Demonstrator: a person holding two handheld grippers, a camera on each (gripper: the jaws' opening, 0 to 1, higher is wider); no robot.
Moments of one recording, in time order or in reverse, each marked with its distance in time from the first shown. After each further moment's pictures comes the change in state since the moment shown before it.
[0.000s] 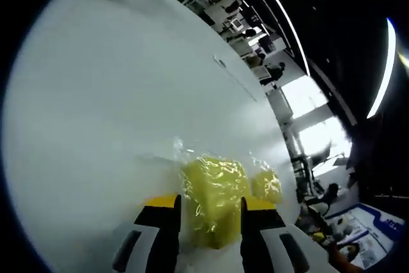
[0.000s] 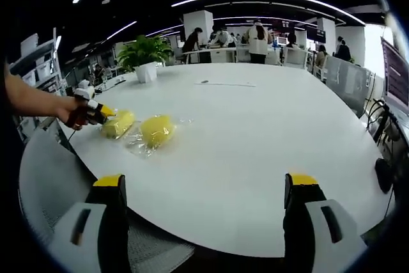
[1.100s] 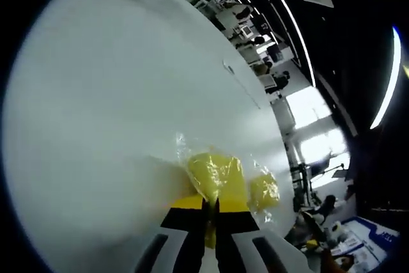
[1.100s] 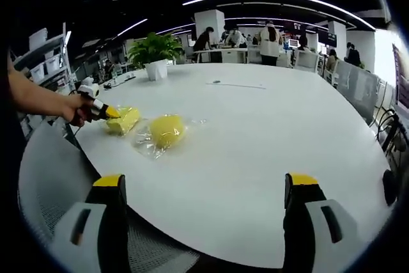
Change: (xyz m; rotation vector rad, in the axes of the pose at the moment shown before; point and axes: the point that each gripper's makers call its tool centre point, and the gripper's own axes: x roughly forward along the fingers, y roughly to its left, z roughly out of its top) left arm -0.015 -0.005 0.006 -0.091 -0.097 -0.050; right arm 0.014 0.018 0.006 -0.059 -0.007 0.080
